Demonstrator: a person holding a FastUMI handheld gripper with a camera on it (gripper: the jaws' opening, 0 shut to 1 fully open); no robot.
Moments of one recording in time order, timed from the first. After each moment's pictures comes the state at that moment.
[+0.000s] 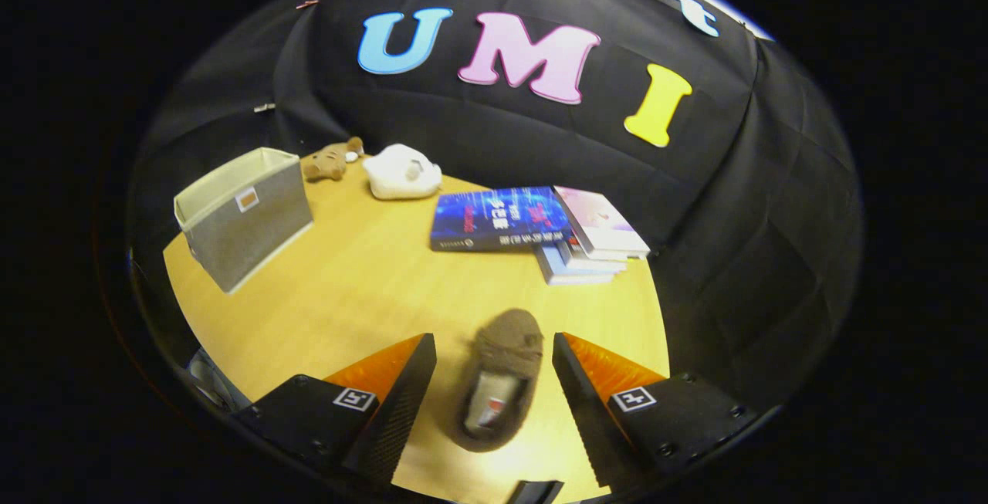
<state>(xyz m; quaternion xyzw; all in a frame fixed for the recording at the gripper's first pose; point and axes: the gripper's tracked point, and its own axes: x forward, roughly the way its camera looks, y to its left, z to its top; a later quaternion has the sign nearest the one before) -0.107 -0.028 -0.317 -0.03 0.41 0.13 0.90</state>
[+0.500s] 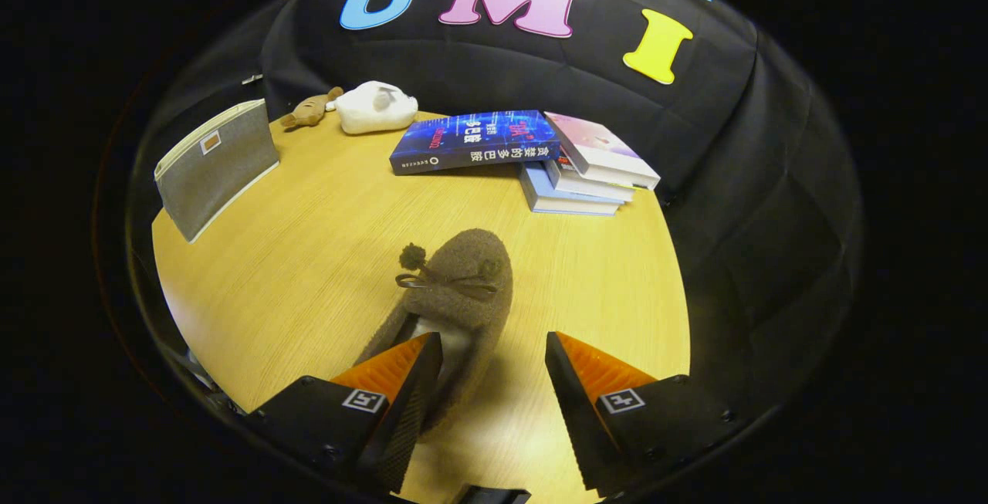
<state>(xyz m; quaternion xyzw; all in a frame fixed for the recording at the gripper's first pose) -0.112 -0.048 -0.423 -0.02 0.48 0.15 0.87</state>
